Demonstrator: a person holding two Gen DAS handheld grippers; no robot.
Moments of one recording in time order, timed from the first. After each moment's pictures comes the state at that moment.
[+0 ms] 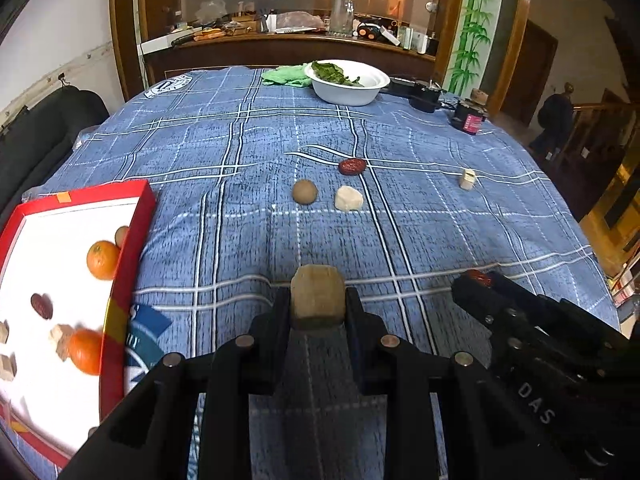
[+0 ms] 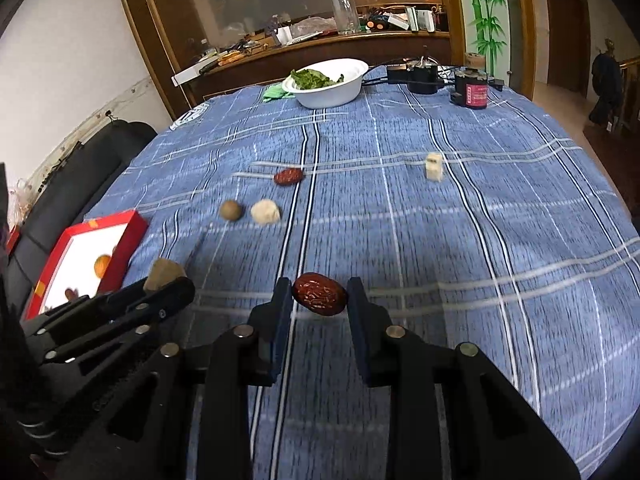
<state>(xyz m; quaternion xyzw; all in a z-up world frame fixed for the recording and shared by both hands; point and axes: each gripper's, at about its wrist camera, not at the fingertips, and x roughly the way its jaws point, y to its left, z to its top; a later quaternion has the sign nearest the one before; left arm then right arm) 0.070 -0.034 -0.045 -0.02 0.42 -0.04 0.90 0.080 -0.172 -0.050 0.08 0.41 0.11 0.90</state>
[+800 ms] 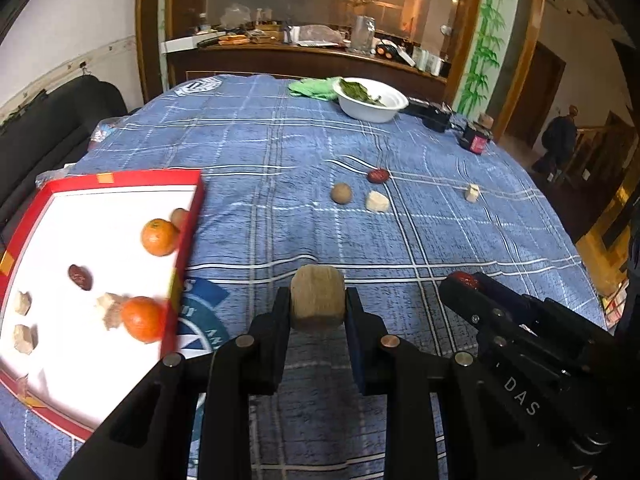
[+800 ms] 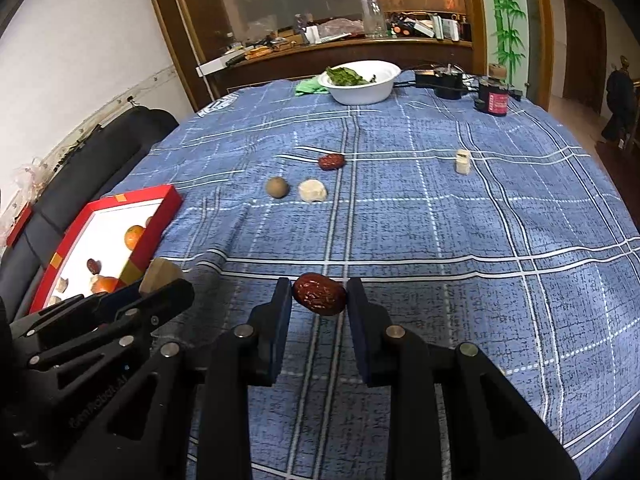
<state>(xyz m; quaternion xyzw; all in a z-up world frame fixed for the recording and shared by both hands) 0.039 0.005 -0.027 -0.05 0.40 -0.02 0.91 0.050 -0.144 -0.041 0.06 0.40 0.14 0.90</state>
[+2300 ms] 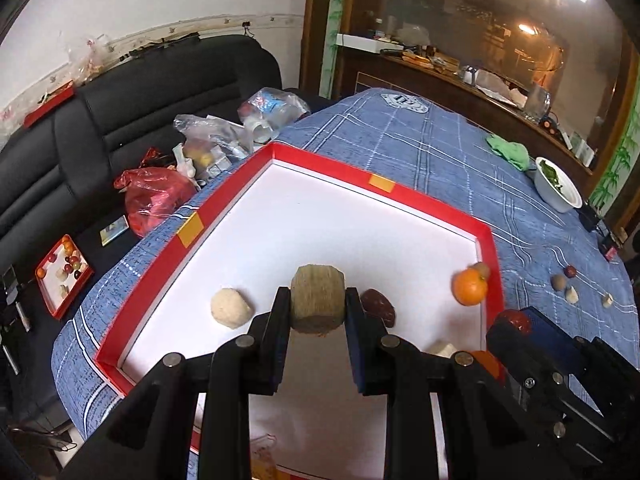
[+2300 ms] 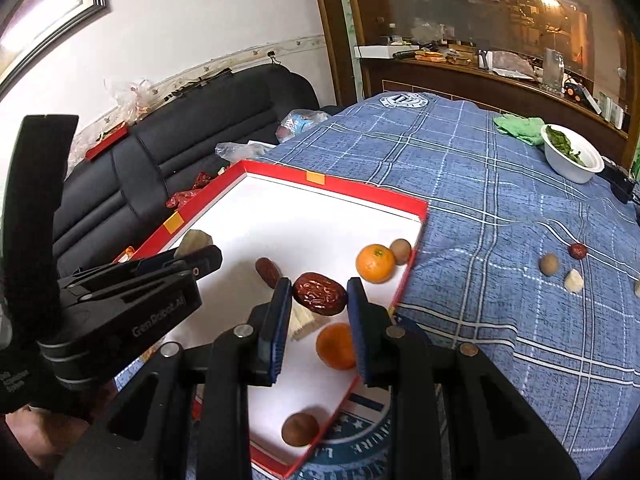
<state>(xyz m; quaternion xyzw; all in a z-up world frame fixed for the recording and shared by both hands) 0.012 0.208 -0.028 -0.14 0.38 0.21 0.89 0.039 0.071 -0.010 -0.03 0.37 0.34 0.86</state>
